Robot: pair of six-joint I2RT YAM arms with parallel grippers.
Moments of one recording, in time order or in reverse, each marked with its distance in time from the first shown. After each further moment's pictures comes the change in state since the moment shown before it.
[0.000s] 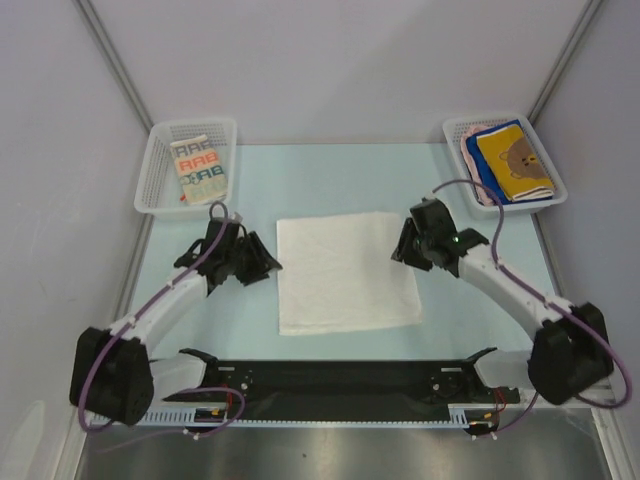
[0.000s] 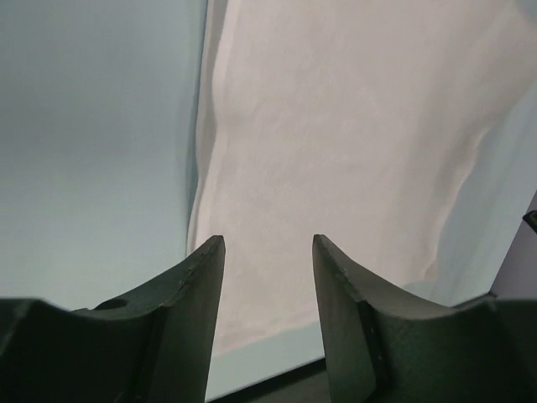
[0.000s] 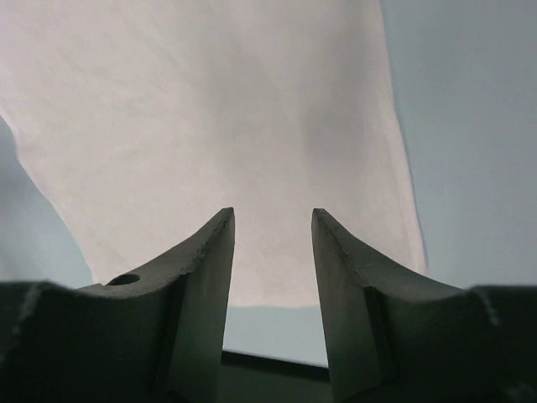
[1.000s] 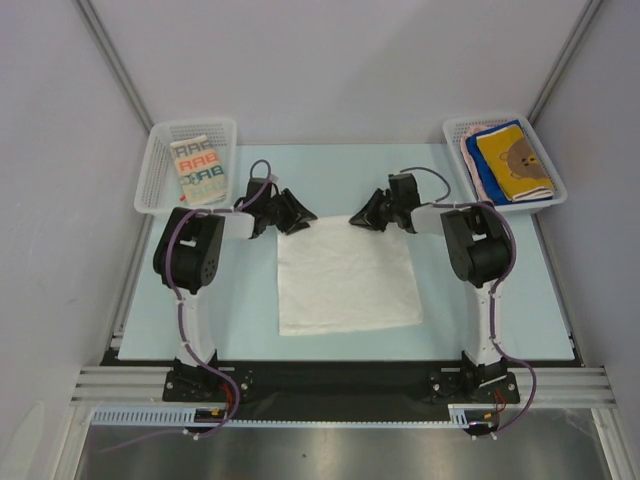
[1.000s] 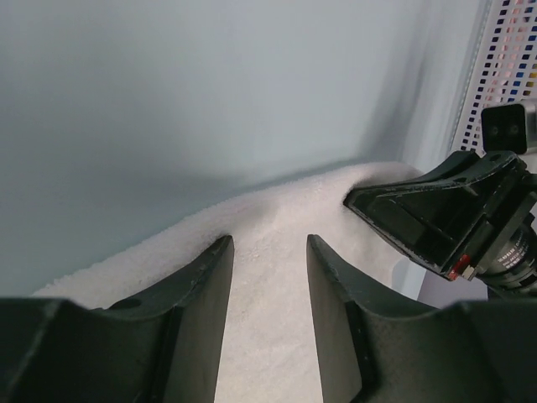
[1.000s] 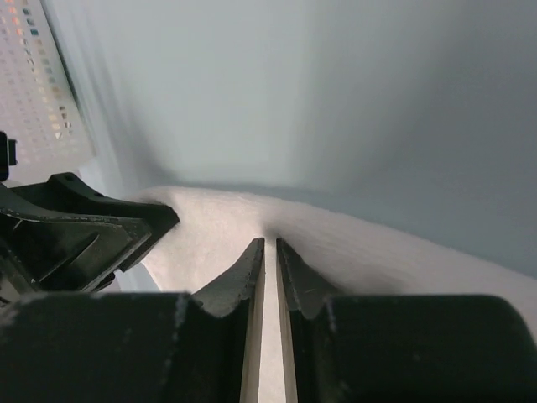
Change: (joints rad) left arm 0.037 0.939 0.517 0.613 0.231 -0.116; right arm -0.127 0.927 0.449 0.689 -0.509 0.150
